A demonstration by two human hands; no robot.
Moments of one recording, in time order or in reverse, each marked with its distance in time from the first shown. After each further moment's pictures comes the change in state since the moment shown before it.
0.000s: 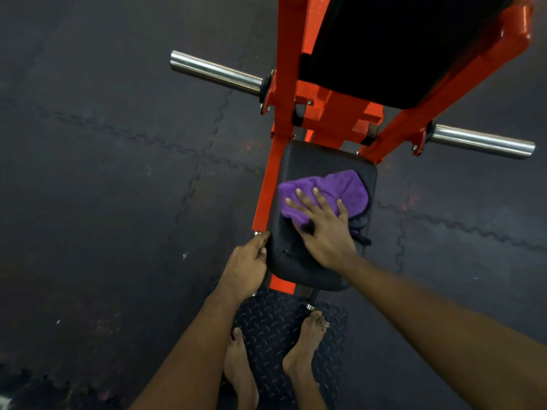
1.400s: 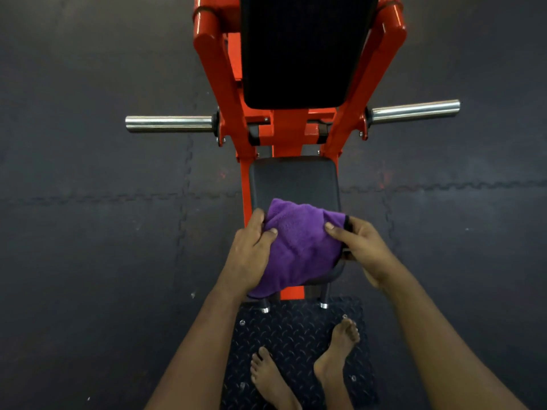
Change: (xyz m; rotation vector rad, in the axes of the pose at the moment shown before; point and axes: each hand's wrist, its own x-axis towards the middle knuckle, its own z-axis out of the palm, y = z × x) left_hand -0.012 0.106 -0.030 -0.094 -0.094 0.258; right_hand -0.101 -0.014 -0.089 1.333 0.214 0.605
